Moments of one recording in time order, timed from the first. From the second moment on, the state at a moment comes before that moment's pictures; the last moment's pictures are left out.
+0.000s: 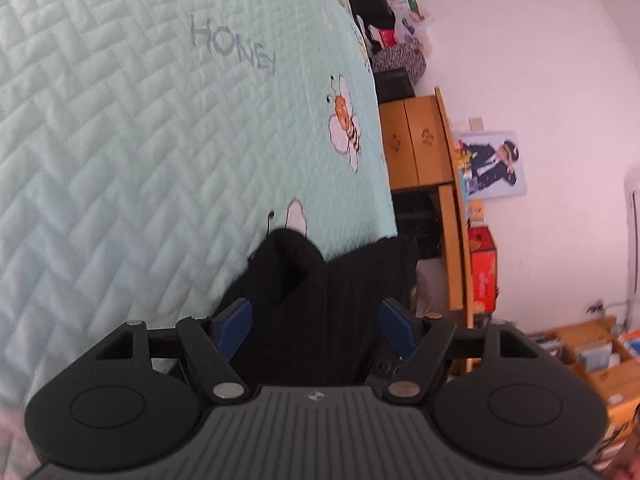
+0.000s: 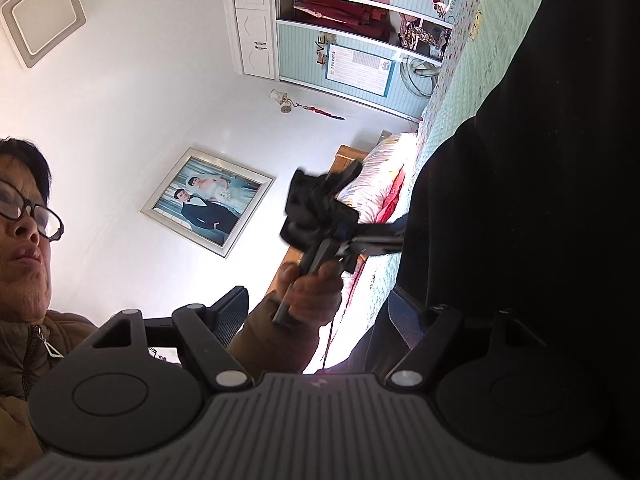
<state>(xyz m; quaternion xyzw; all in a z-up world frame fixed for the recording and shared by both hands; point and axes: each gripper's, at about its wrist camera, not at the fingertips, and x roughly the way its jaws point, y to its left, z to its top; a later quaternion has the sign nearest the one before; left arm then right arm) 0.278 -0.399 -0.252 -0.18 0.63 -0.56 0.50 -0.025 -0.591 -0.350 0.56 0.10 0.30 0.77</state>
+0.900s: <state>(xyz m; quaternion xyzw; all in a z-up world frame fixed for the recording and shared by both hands) 0.248 -0.385 -0.264 -0.07 0.57 -0.59 0.57 -0.029 -0.593 -0.354 0.57 0.10 0.29 0.77</state>
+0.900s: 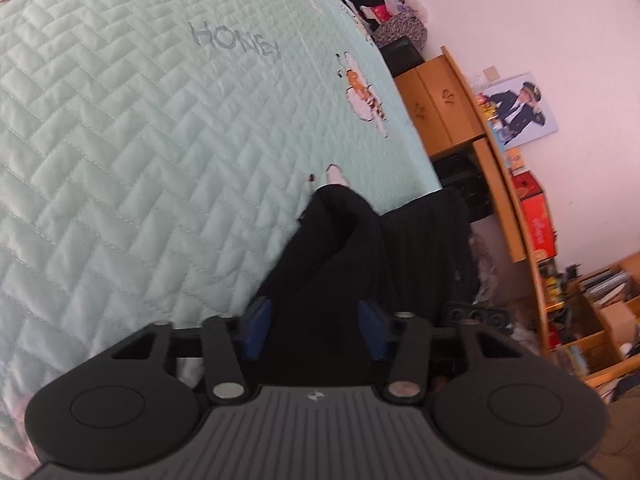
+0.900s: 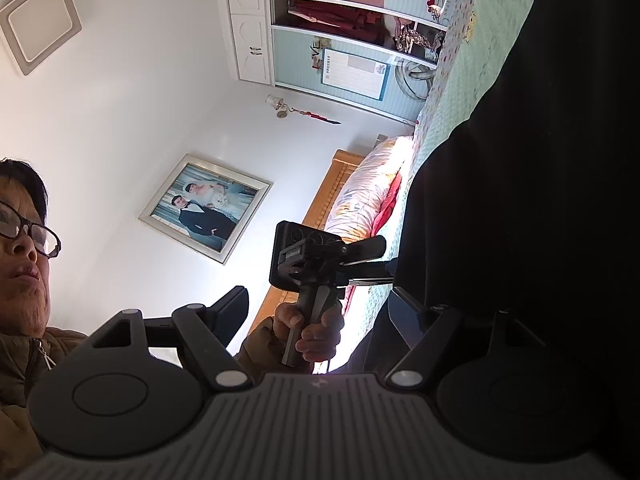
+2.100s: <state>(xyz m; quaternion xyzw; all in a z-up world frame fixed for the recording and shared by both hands) 0.222 -0.303 -0.277 -0.17 0.46 -0.47 0.73 0.061 -0.609 -0.343 0.48 0.20 0.04 0.85</state>
